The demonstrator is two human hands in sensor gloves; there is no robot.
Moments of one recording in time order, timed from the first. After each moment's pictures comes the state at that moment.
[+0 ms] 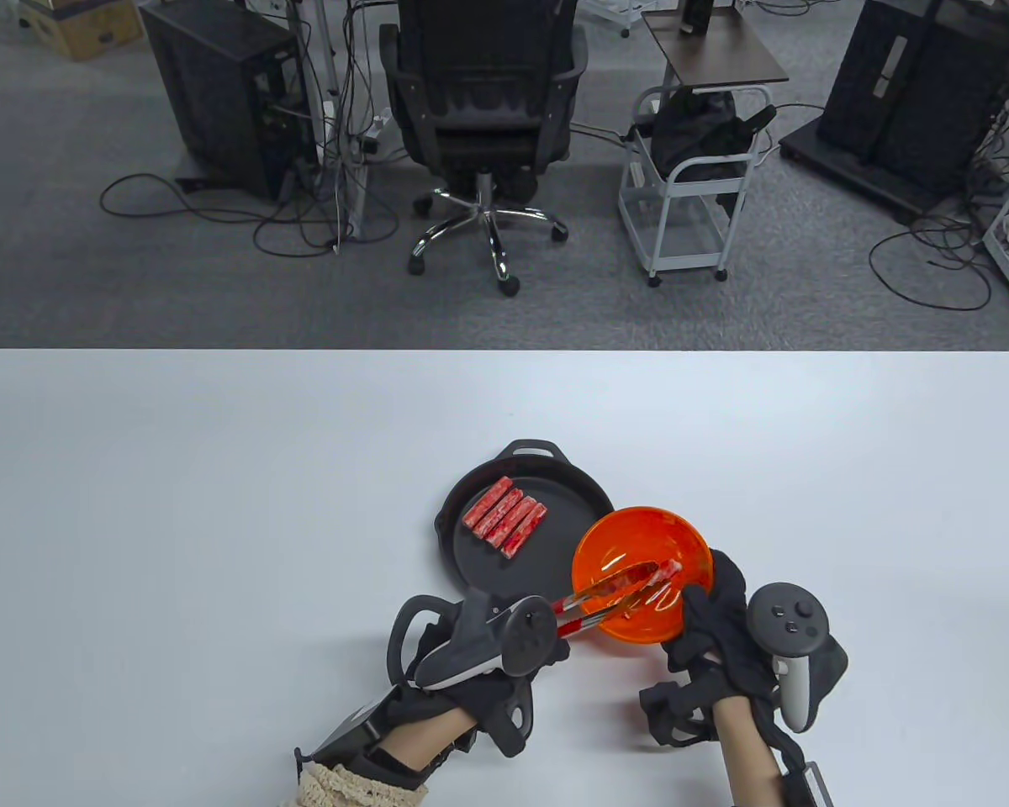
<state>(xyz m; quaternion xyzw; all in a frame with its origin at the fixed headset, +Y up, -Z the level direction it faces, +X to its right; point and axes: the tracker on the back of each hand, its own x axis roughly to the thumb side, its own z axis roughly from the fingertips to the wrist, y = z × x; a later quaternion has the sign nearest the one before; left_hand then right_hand) -0.052 -0.687 -0.288 -0.05 -0.21 0.01 0.98 0.218 -0.733 -0.290 -0.17 -0.03 0.86 0.48</state>
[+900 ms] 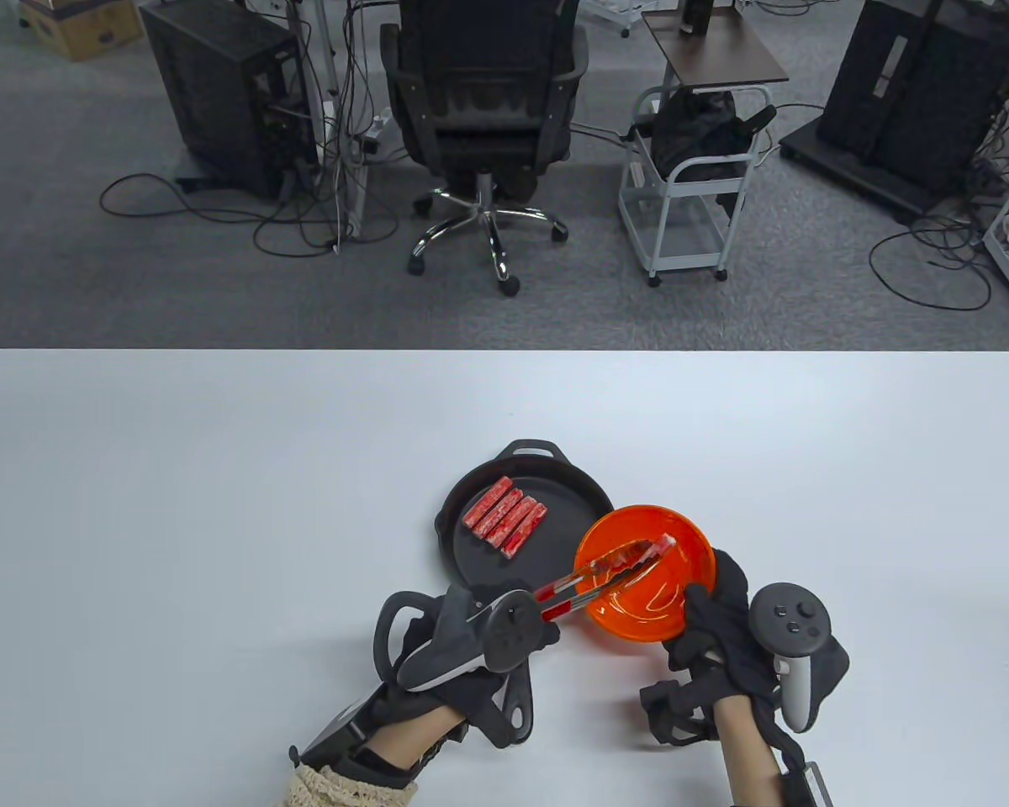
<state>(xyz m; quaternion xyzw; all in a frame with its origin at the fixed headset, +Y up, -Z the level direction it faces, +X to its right) -0.072 -0.659 -0.286 0.00 -0.18 0.03 0.98 0.219 -0.733 -0.289 -0.18 -0.03 0.86 0.48</state>
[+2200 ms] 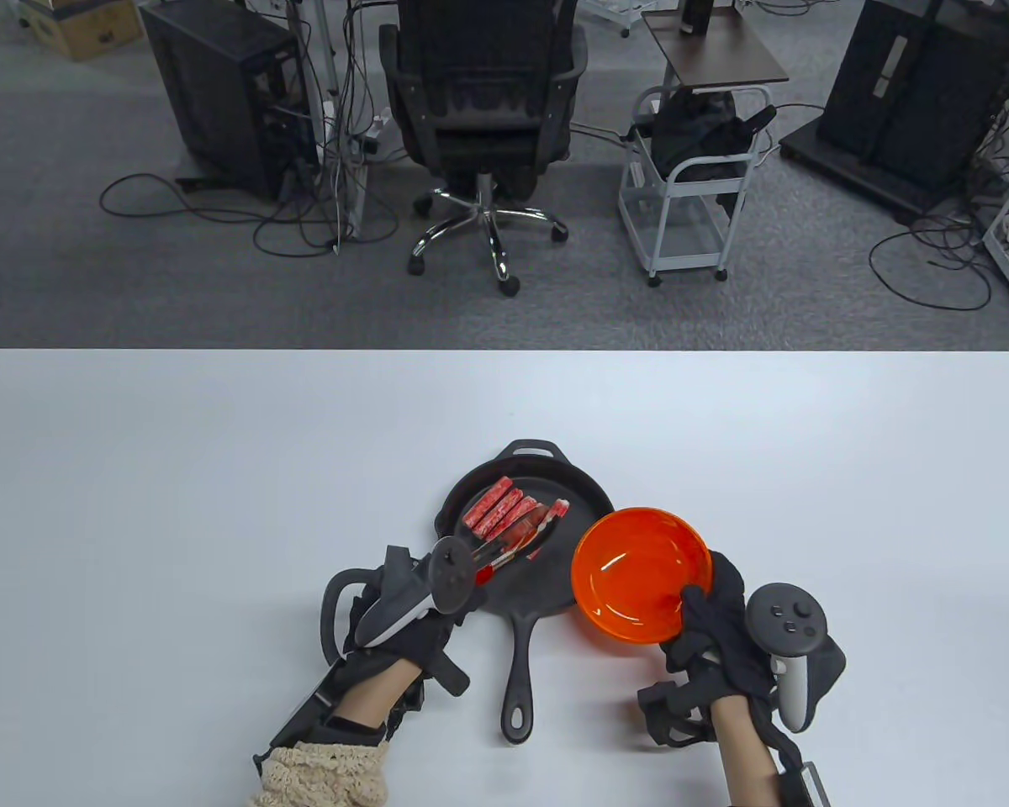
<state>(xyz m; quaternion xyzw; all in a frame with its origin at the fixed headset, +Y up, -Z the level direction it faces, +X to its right) -0.122 -0.705 -0.334 -0.08 -0.05 0.01 1.00 0.218 -0.735 -0.289 -0.18 -0.02 0.86 0.48</state>
